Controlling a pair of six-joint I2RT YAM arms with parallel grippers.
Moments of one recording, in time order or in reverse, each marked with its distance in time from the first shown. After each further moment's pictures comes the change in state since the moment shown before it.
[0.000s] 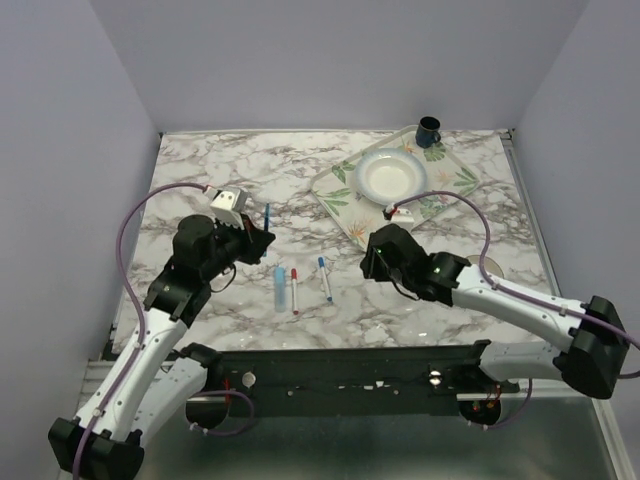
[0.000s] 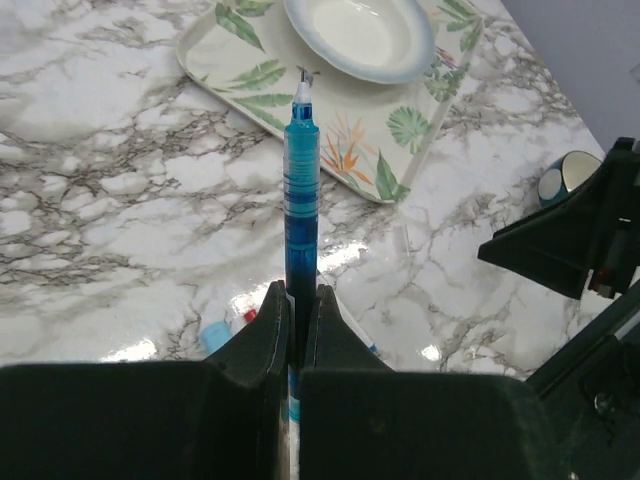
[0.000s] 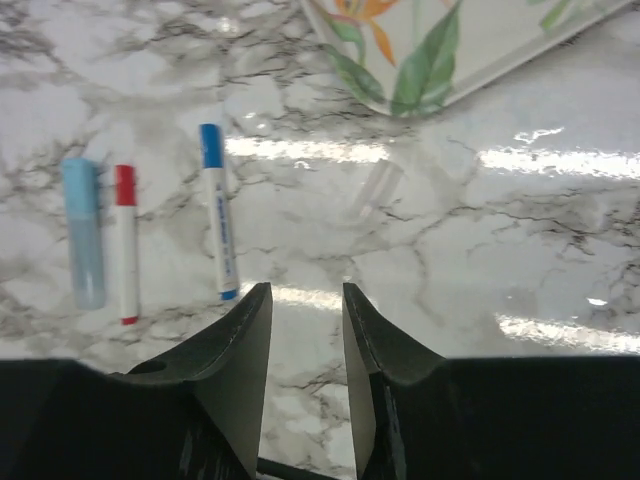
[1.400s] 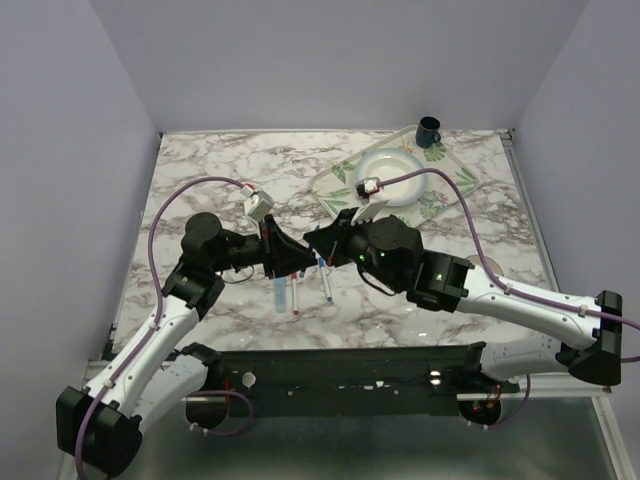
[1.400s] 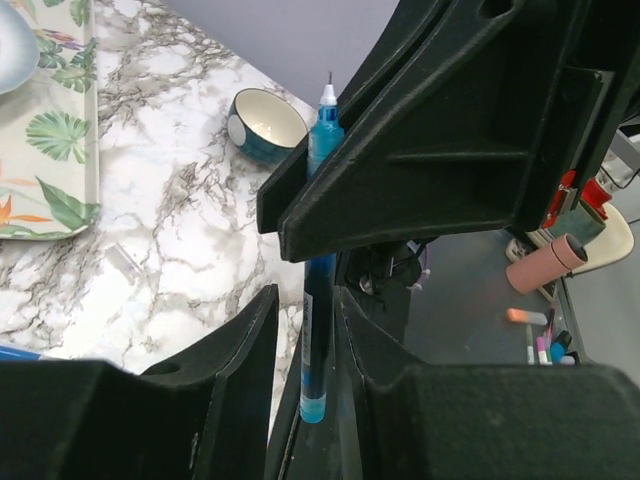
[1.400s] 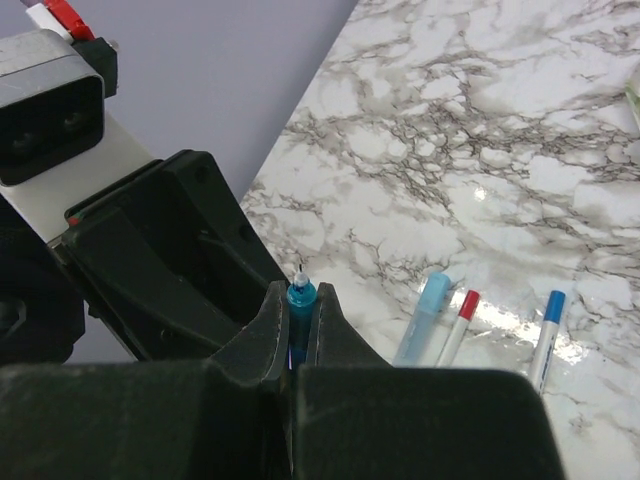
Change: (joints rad) left arm -0.053 0.091 -0.072 0.451 0.660 -0.217; right arm 0.229 0.049 0.278 0.311 0.025 -0.090
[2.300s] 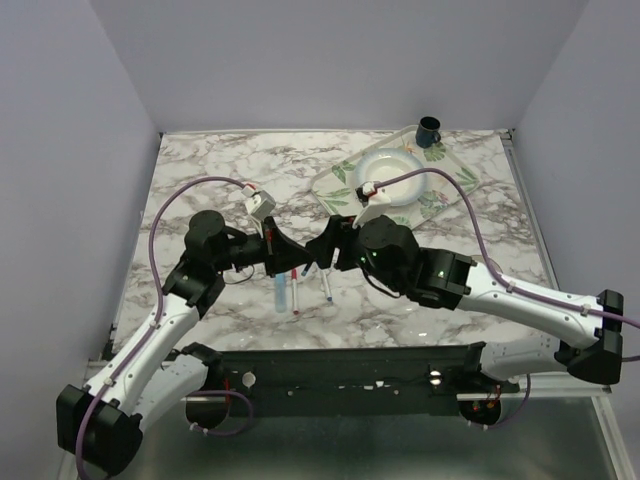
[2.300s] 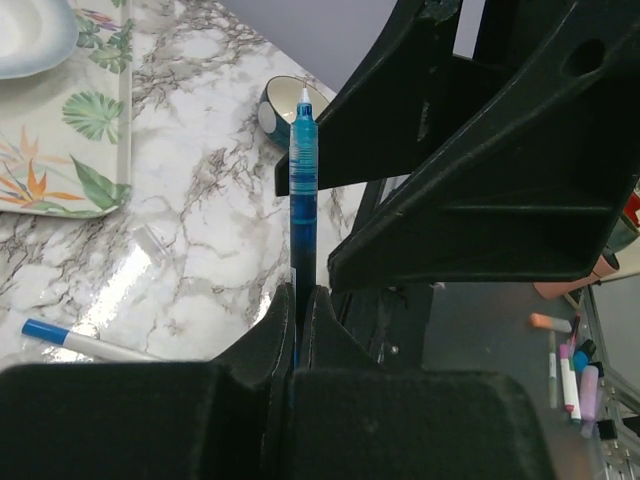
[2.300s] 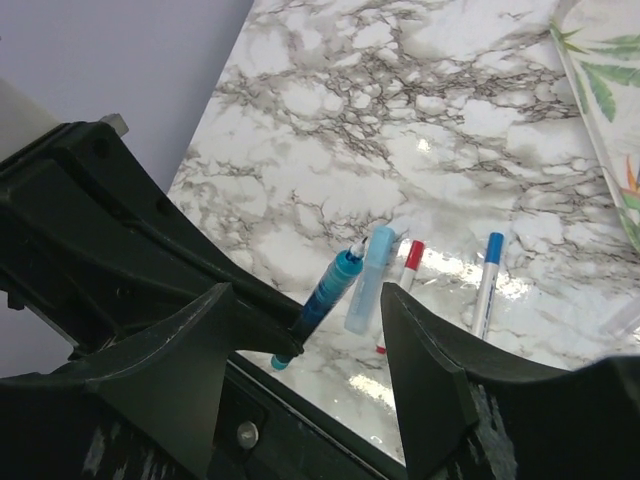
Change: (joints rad) left arm 0.000 0.012 0.014 -0.080 -0.055 0.058; right arm 0.006 -0.006 0.044 -0.215 0.059 0.047
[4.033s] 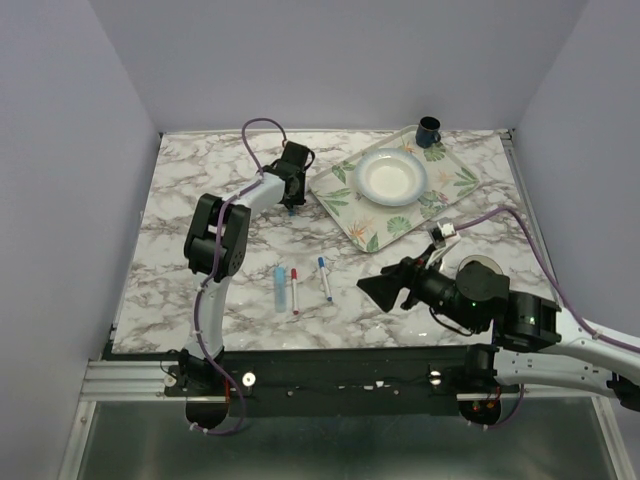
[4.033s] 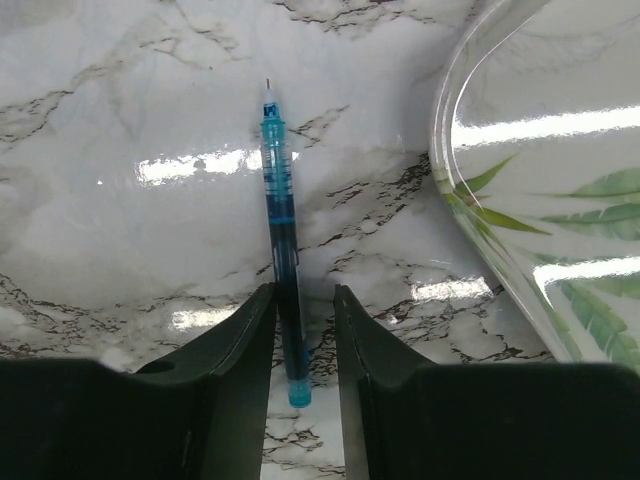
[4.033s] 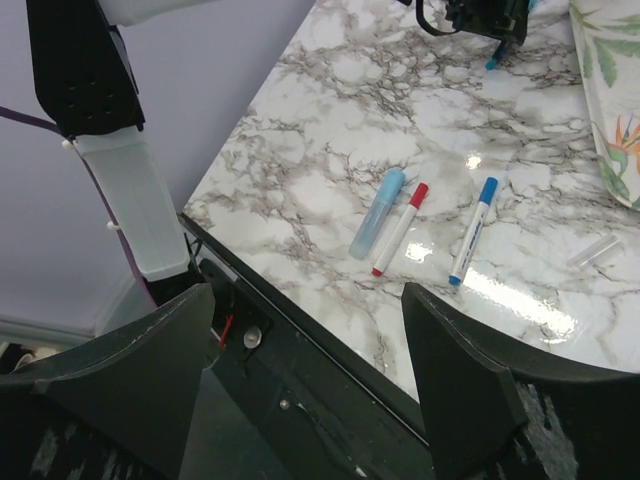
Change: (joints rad) left arm 0.026 1.337 0.996 -0.499 -1.055 0.201; right arm 0.086 -0.548 -0.343 -0.045 -0.047 -0.039
